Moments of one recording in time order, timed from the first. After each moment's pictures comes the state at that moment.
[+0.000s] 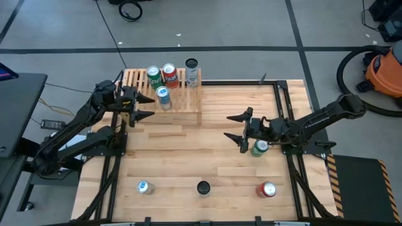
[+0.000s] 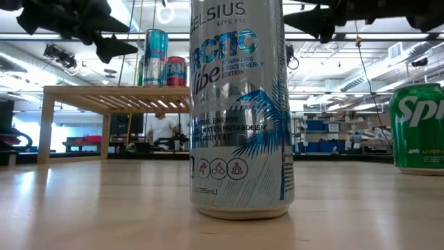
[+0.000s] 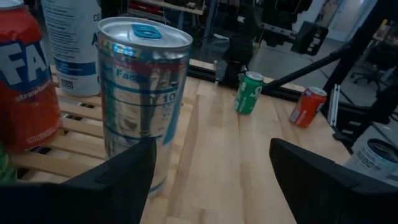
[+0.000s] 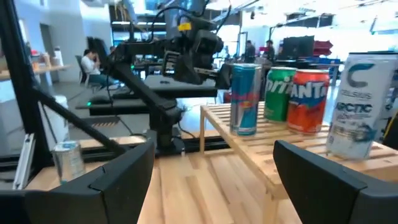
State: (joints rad) left arm 0.83 0.57 0.57 -0.29 0.71 0.03; right arm 0.25 1.08 0.44 0.74 0.46 -0.05
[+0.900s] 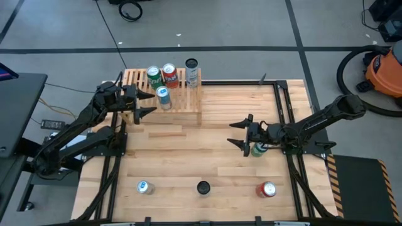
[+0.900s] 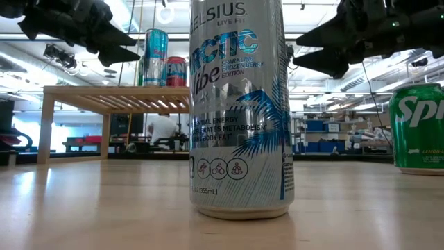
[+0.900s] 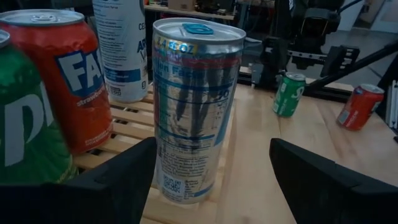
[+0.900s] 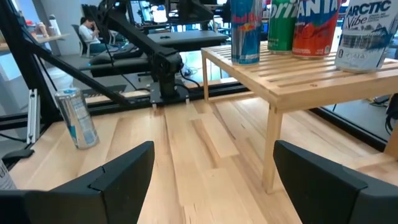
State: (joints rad) left arm 0.83 0.58 0.52 -0.18 0.57 0.08; right arm 0.25 1.08 0.28 0.72 0.44 0.11
